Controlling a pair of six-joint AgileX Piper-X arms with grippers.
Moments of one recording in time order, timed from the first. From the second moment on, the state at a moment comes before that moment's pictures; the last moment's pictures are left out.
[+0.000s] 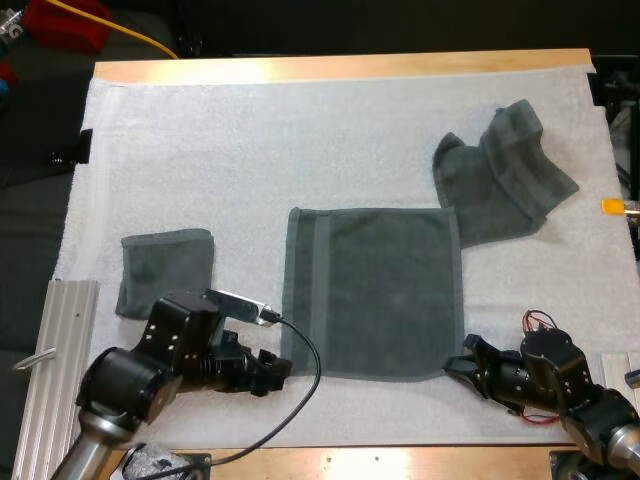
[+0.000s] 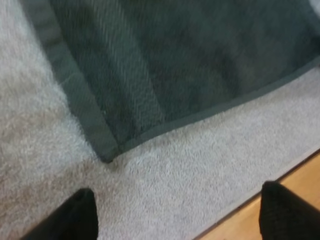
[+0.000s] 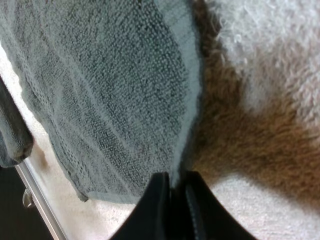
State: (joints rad) left arm -0.42 0.75 -0.64 1.08 0.40 -2.02; right arm 0.49 0.85 -0.08 0.09 -0.45 -0.55
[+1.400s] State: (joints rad) left arm -0.14 1.31 -0.42 0.70 0.82 -1.98; right arm 0.49 0.85 -0.08 0.09 -0.46 -0.55
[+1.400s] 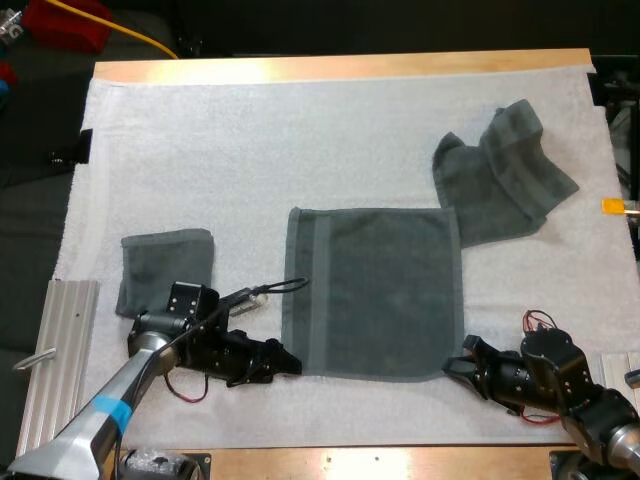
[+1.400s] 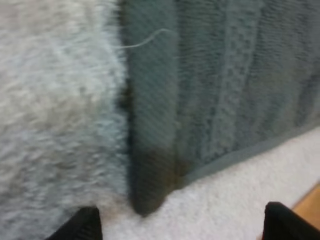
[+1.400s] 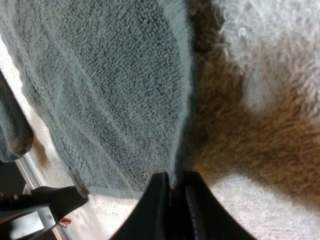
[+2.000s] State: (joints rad) left arm -0.14 1.41 -0.43 0.67 0.94 -1.96; right arm 0.49 0.85 -0.08 0.09 -0.46 -0.55
